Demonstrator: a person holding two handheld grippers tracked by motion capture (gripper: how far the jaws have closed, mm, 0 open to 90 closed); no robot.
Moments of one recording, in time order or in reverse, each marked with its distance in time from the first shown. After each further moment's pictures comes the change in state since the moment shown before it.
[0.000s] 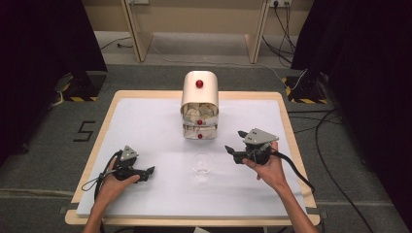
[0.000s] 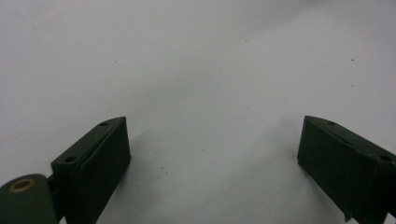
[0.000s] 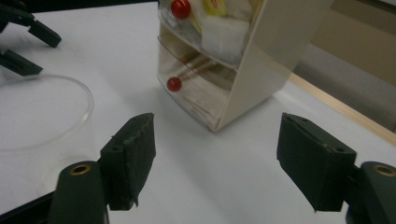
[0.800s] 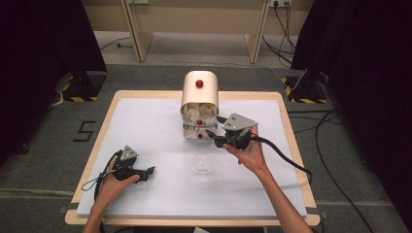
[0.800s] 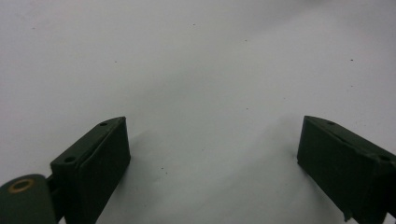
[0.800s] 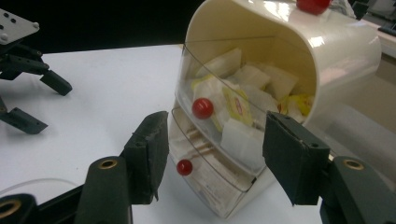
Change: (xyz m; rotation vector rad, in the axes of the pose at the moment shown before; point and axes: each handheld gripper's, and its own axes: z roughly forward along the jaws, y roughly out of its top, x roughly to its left) left arm 0.000 0.000 0.000 0.001 -0.004 -0.002; right arm 0.011 0.056 0.037 -0.101 0.023 -0.088
